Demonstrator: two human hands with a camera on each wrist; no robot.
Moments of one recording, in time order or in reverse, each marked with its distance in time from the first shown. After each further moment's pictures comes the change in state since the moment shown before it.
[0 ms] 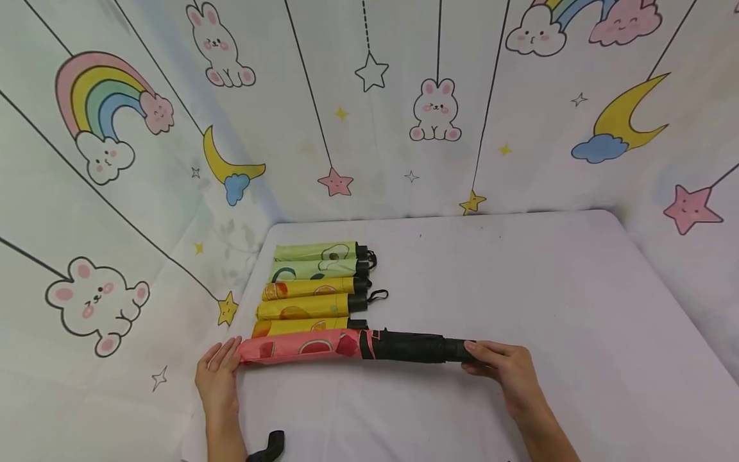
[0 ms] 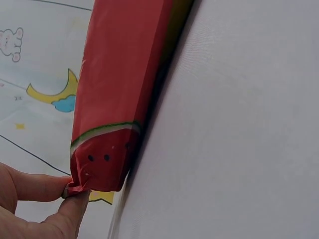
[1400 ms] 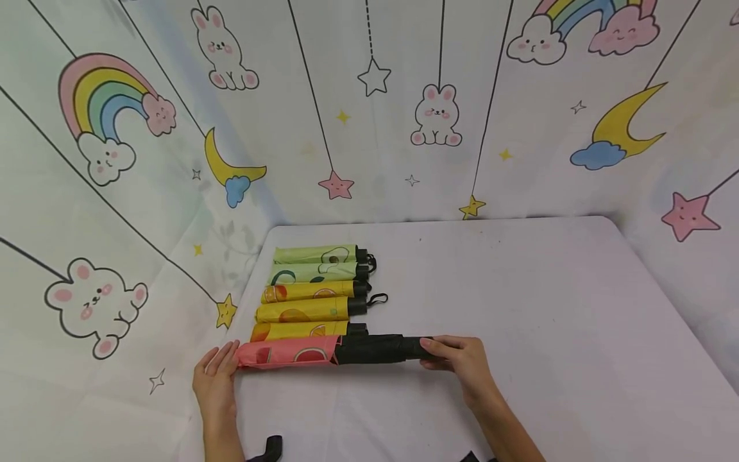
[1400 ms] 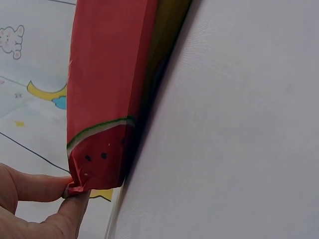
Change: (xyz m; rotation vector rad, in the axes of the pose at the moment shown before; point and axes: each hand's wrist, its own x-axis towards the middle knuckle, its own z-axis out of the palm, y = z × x) left_hand 0.003 -0.003 -0.001 0.001 0.025 -0.006; right_hand 0.021 -0.001 0.068 -0.056 -0.046 0.005
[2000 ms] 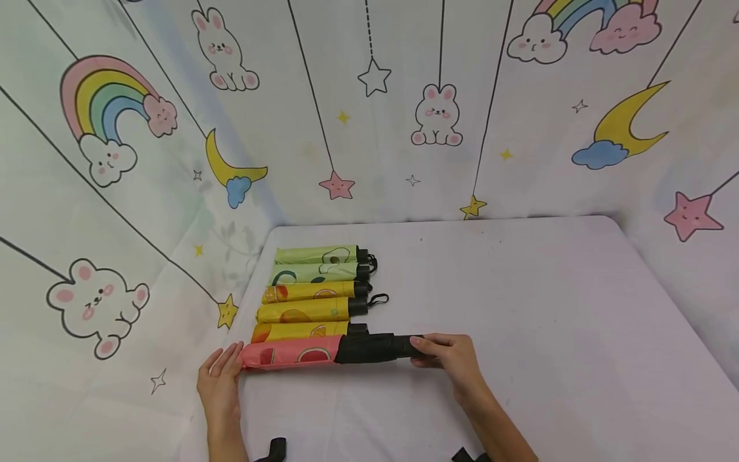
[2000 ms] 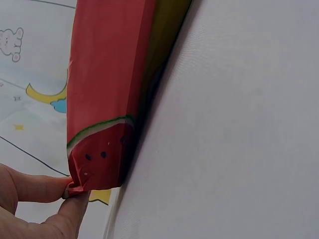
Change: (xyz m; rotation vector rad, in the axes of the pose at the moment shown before) left_hand -0.005 -0.003 0.003 -0.001 0.006 -0.019; right_hand 0.010 0.004 0.016 -0.014 -0.009 0.010
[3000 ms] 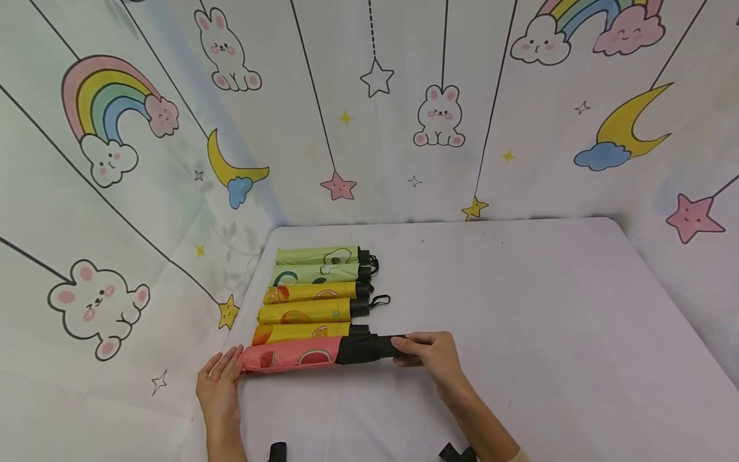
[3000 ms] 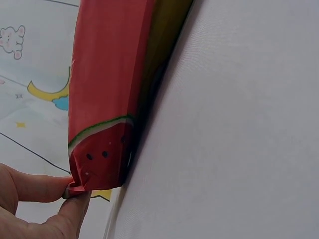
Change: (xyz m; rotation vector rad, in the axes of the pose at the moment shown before) left_hand -0.001 -0.003 -0.005 -0.024 -0.008 0.007; right_hand 0.011 0.000 0.031 -0.020 -0.059 -0.004
